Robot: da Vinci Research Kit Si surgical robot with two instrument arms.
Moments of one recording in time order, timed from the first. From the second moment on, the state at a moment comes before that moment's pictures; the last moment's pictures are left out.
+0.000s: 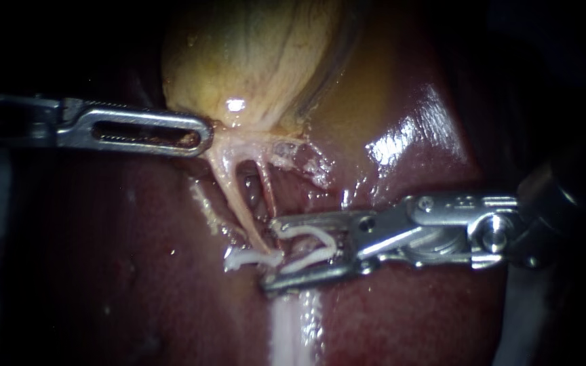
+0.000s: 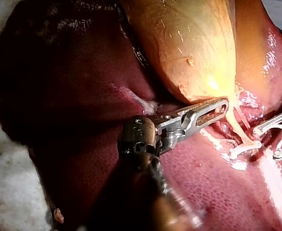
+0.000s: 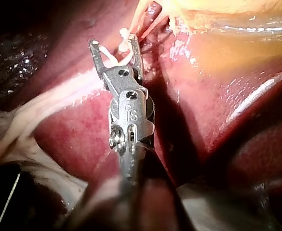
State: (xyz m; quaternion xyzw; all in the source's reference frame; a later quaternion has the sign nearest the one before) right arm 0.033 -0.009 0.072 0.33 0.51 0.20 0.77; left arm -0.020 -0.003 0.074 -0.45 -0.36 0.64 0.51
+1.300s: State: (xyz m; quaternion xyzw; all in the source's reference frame) right arm 0.038 -0.010 0.077 0.33 0.50 0.20 0.77; left arm -0.020 -0.003 0.074 -0.45 -0.36 0.64 0.51
